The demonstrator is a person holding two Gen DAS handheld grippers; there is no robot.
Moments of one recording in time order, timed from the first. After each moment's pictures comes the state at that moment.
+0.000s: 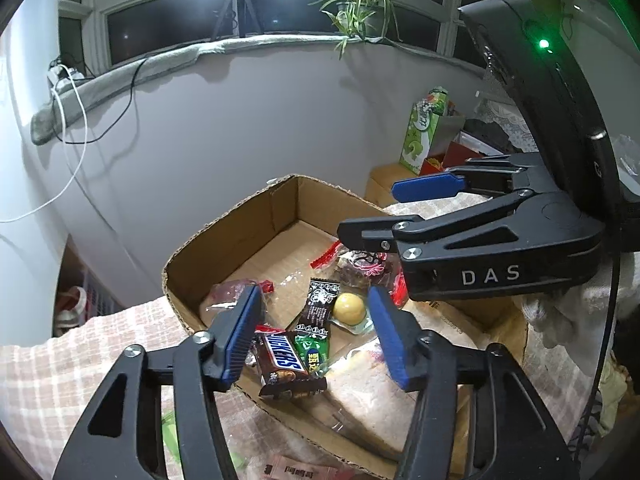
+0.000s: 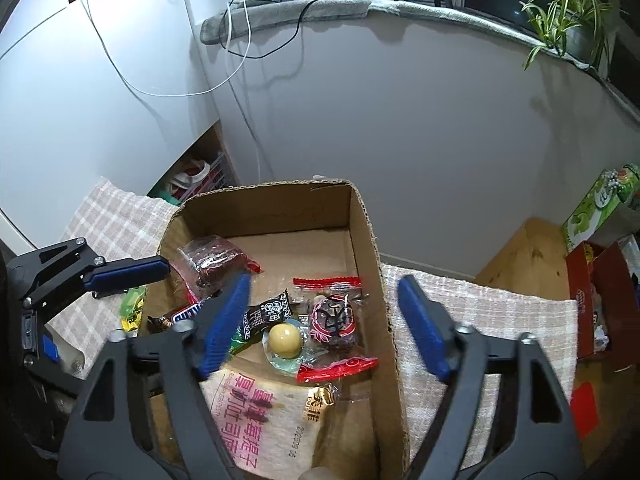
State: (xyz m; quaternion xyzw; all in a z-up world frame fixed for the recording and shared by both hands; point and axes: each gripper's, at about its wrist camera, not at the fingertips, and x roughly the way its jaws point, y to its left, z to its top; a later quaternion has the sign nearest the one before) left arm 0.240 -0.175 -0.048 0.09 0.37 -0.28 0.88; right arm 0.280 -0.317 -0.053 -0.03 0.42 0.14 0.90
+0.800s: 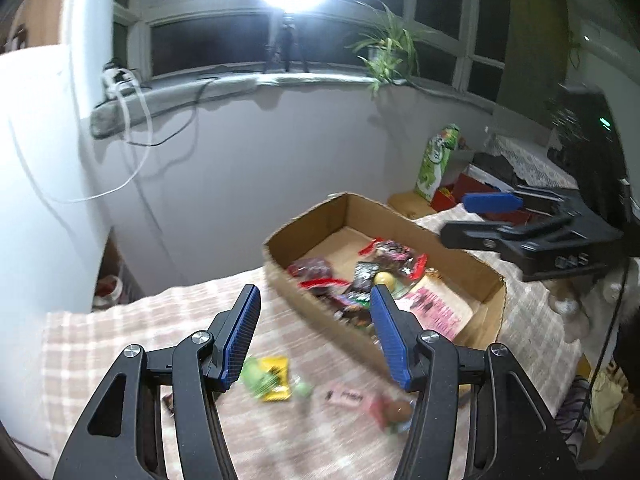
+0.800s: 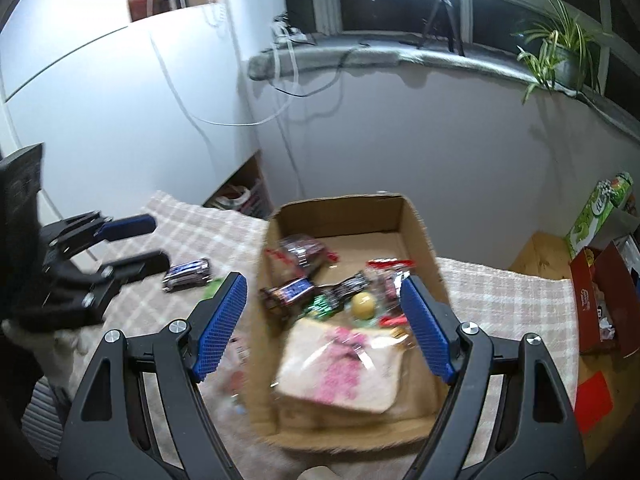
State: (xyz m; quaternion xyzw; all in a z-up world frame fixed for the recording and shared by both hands) left arm 0.192 -0.077 -0.008 0.05 0.34 -0.25 0.91; right arm 0.177 -0.281 -0.005 -0.02 0.36 0.17 0.92
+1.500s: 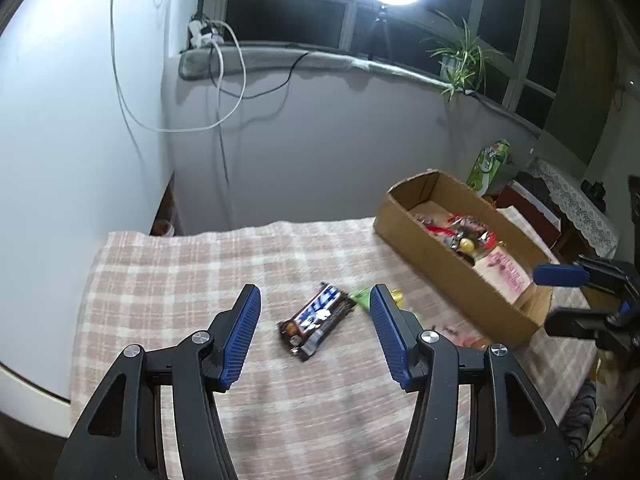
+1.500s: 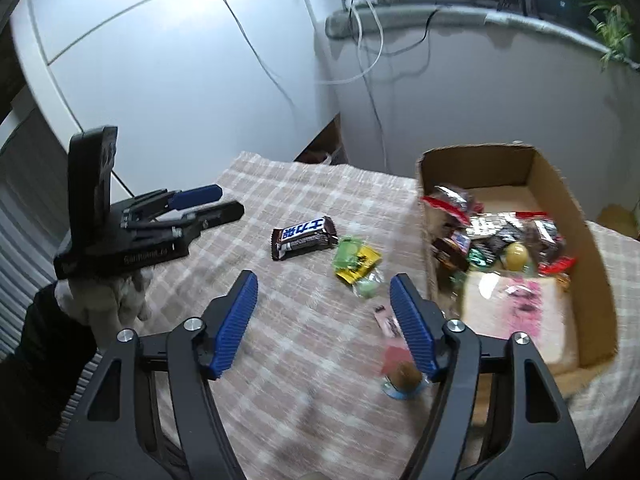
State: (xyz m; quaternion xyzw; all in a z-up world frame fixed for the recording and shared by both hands) left arm 0.186 0.043 -0.042 -0.01 0.37 -0.18 0.91; right arm 0.159 -0.178 -0.044 0.02 0.42 0.27 0.87
